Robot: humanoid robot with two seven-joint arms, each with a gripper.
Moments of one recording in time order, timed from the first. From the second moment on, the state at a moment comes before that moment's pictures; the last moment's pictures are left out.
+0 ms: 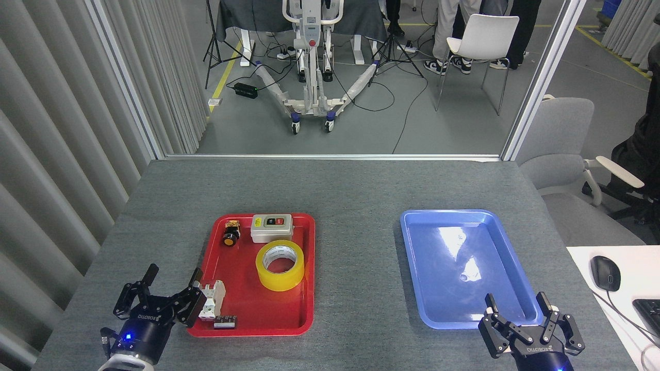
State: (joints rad) left arm -0.09 0.22 0.04 -1.32 -1.26 -0.28 0.28; right arm 0.15 -0.07 -0.21 -1.62 1.43 -0.22 -0.08
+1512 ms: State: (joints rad) left arm -0.17 0.21 0.05 -1.29 -1.26 -0.22 0.29; right arm 0.08 -0.03 -0.19 -1.58 1.48 -0.19 -0.09
